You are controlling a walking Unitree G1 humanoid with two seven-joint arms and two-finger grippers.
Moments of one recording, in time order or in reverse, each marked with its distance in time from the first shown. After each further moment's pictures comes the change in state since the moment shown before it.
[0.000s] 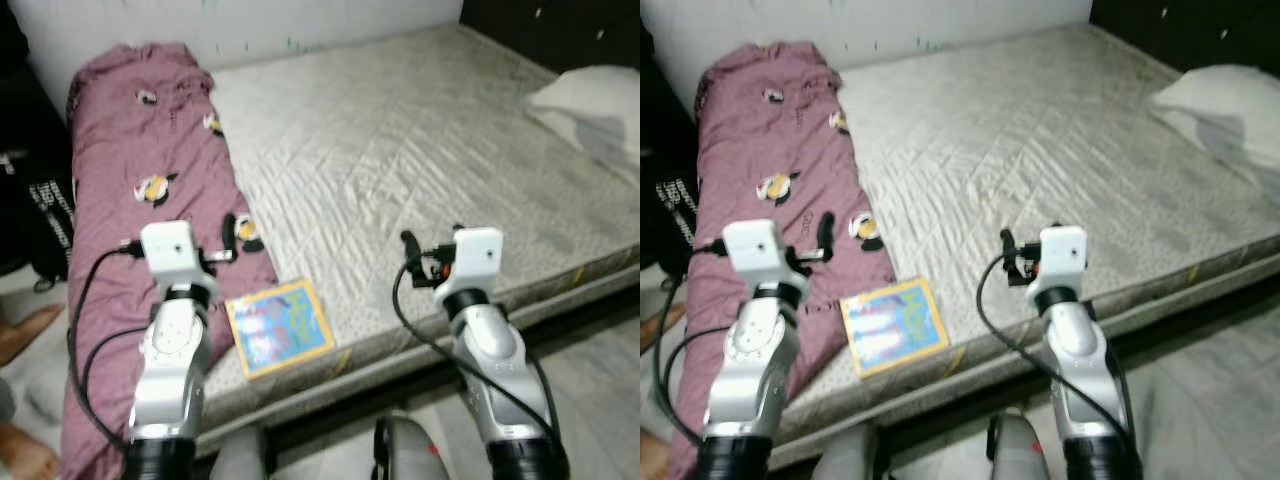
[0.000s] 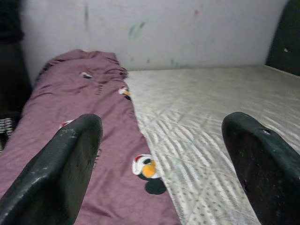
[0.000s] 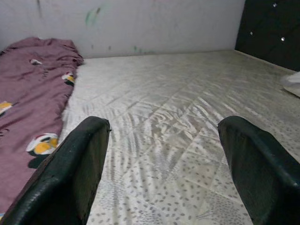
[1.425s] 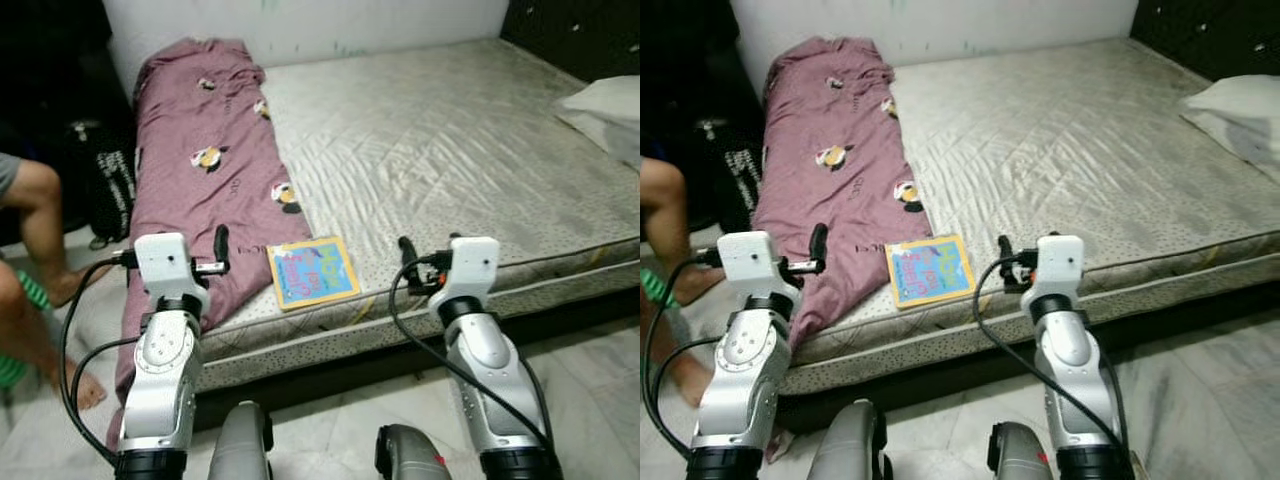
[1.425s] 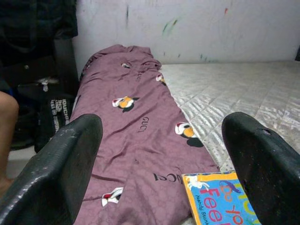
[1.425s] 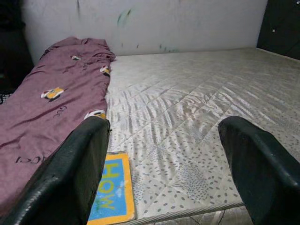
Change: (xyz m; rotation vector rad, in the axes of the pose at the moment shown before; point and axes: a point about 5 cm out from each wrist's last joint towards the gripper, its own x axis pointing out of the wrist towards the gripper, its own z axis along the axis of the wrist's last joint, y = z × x) left arm -0.007 0.005 -0.007 0.024 0.034 -0.008; right arm -0.006 0.000 -0.005 0.020 0.024 -0.035
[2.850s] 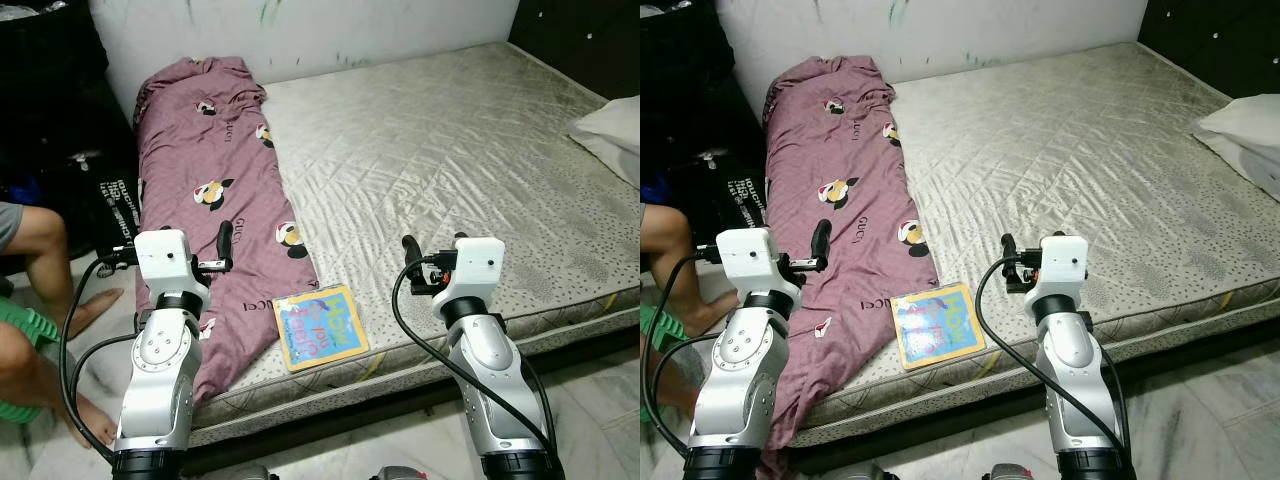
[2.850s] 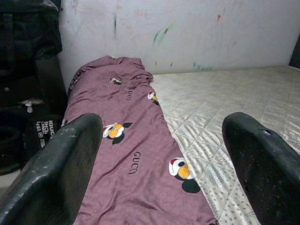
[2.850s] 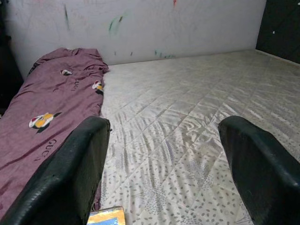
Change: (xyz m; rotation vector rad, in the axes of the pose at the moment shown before) left arm 0.000 -0.001 0.004 -0.016 -0.011 -0.045; right arm -0.002 0.000 0.002 0.010 -0.012 -0.025
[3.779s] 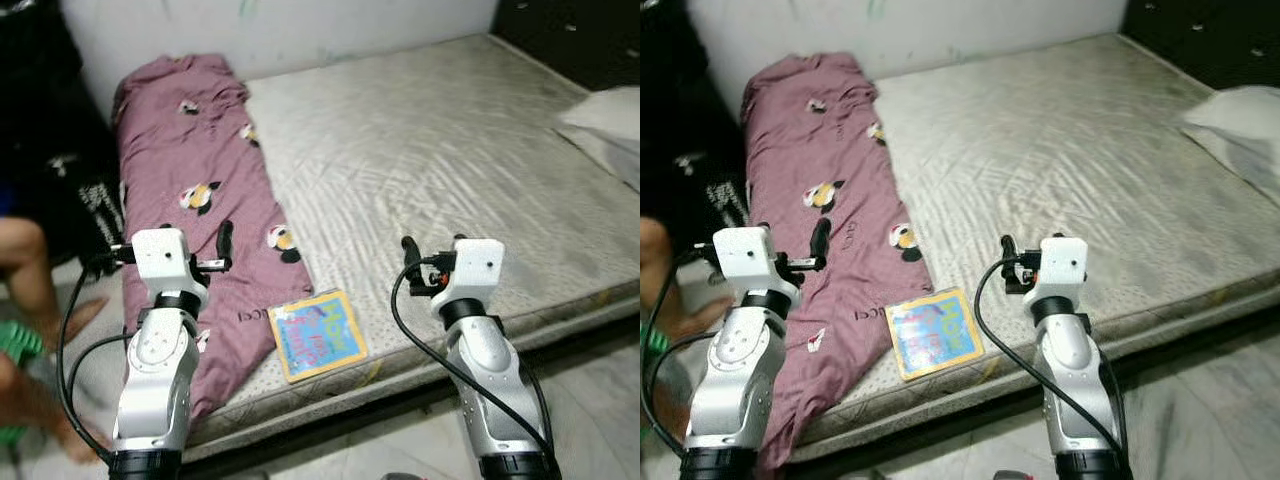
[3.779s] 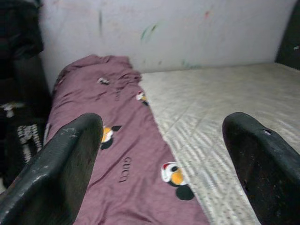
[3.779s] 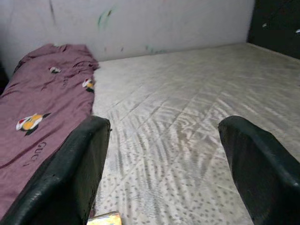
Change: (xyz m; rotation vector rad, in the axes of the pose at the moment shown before) left arm 0.000 0.001 0.002 0.000 -0.010 -0.016; right arm -0.001 0.002 -0.002 0.013 0.004 -0.008
